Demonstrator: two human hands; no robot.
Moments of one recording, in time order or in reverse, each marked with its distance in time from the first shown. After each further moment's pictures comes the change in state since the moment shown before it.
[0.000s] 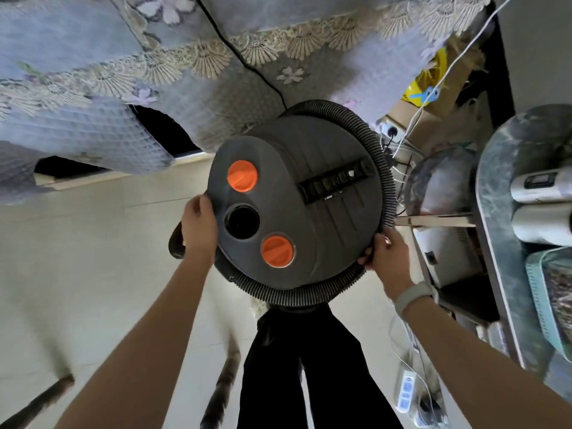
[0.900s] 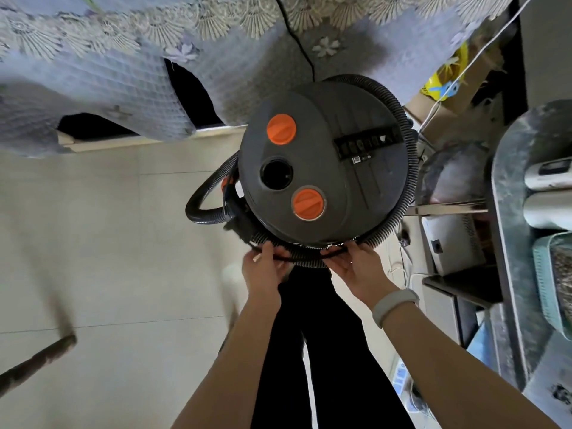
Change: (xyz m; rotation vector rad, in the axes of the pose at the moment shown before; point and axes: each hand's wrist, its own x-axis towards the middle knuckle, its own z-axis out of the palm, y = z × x) left_hand -0.137 -0.078 -0.005 -0.642 -0.125 -0.568; right_hand -0.106 0.006 0.051 0.693 -0.288 0.460
